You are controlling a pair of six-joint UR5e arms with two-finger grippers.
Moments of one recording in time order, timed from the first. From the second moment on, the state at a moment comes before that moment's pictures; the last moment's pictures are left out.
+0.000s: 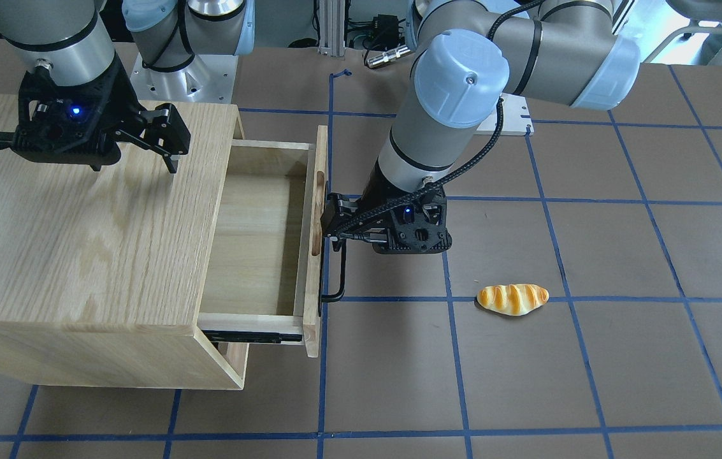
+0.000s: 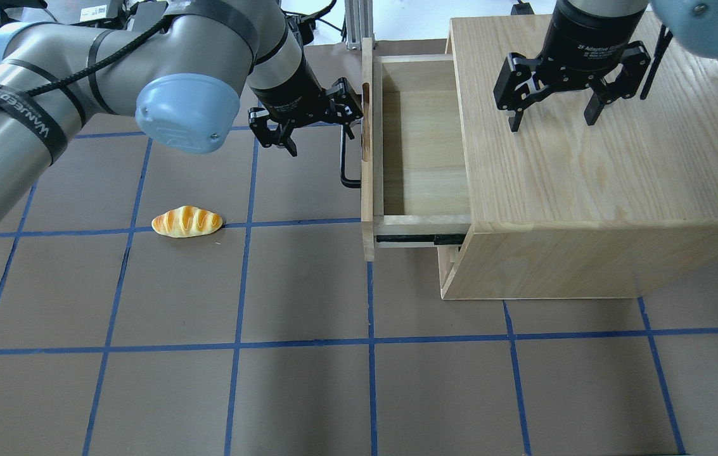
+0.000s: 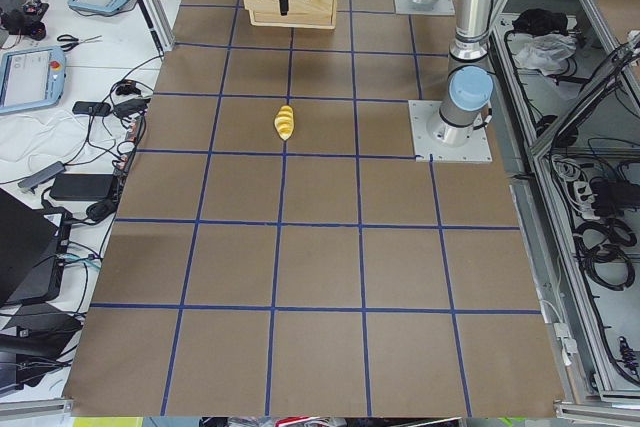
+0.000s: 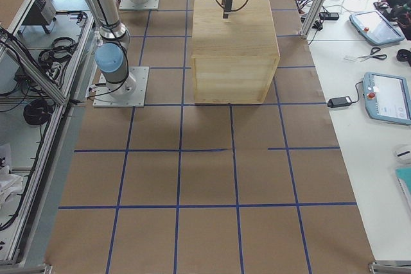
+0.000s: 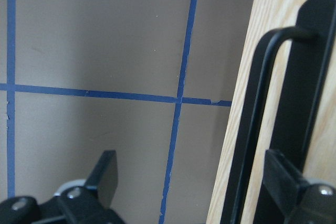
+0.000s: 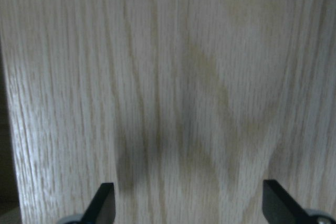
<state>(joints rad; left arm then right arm) -1.79 -1.84 -1.52 -1.25 1.37 -0.37 1.60 -1.49 1.43 -1.47 -1.61 0.02</state>
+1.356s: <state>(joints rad) -1.78 -1.84 -1.52 -1.27 1.46 -0.37 1.60 -1.49 1.43 -1.47 -1.61 0.02</state>
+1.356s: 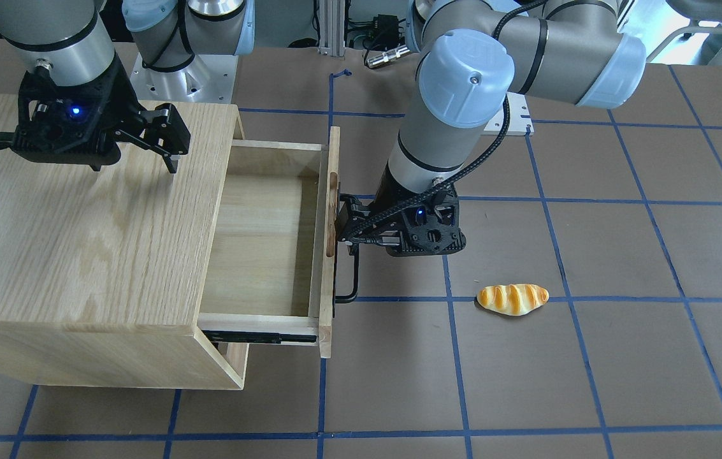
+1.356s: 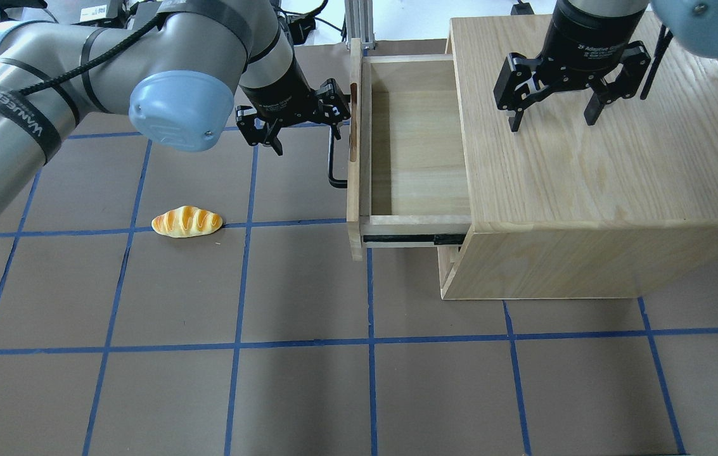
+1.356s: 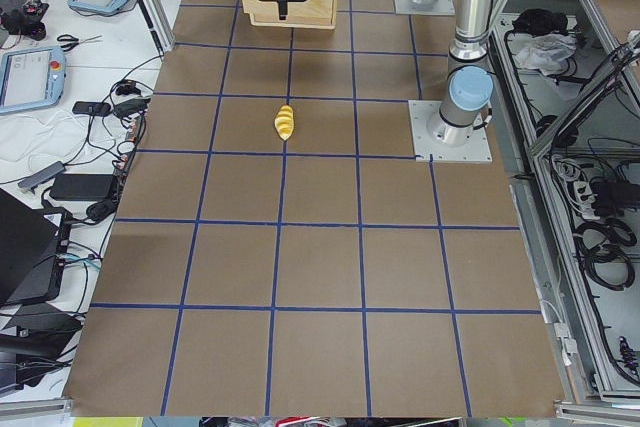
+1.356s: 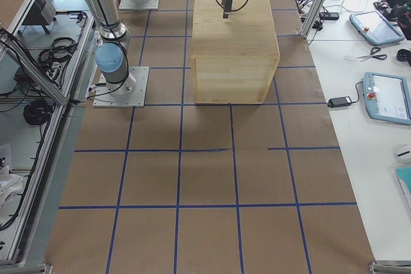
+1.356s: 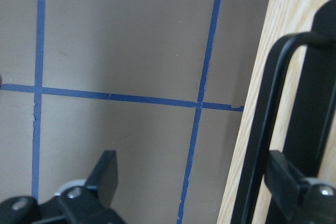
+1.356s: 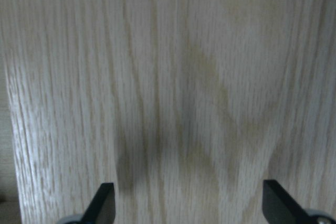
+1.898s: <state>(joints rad) -1.78 -1.81 -1.51 -1.30 1.47 -0.36 1.60 -1.49 1.43 -1.47 -1.61 0.02</state>
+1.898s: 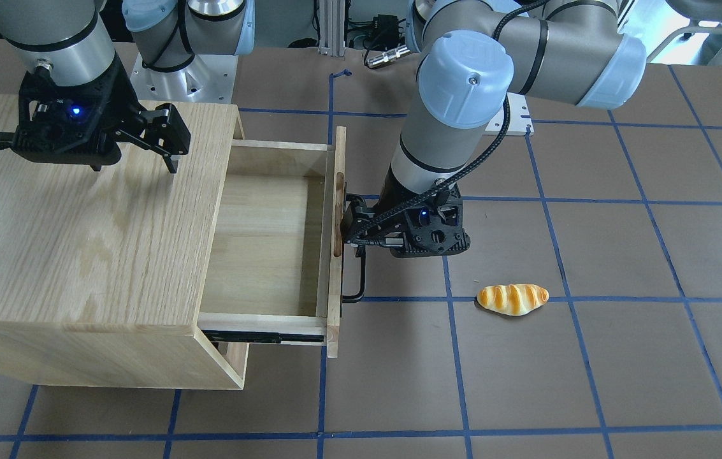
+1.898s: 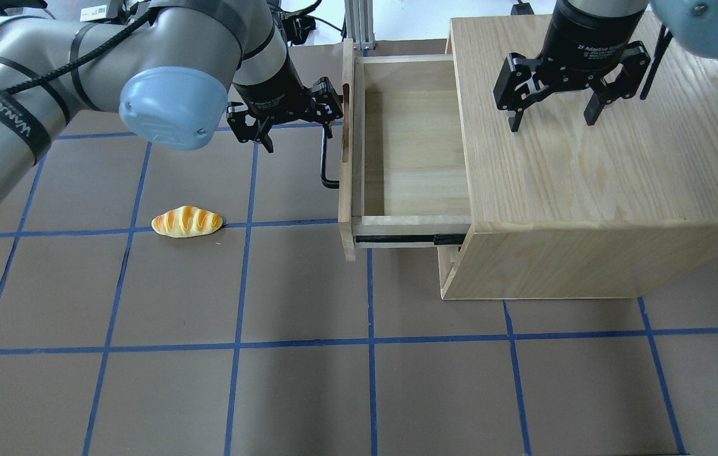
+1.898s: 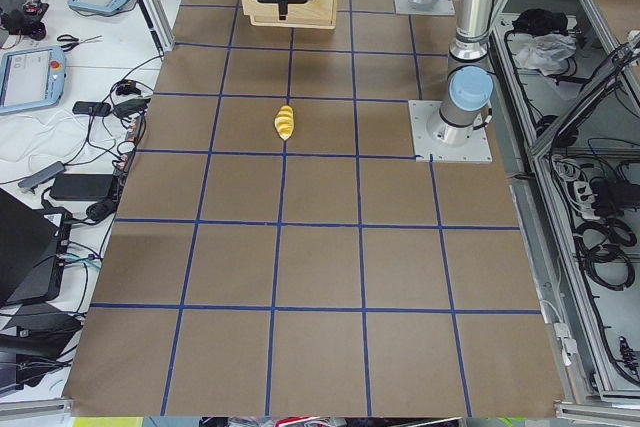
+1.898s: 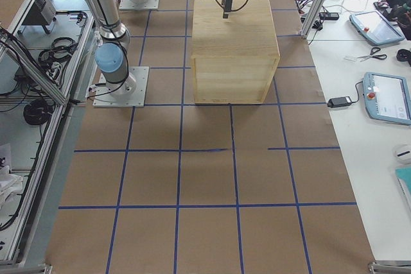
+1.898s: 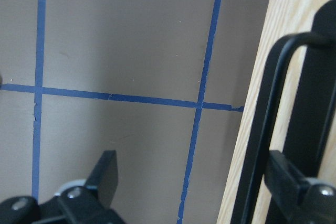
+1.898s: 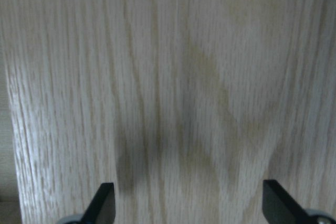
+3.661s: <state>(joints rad) -1.47 -1.61 -1.48 -1.56 1.60 0.03 1.60 -1.49 1.43 -1.47 -1.61 0.02</state>
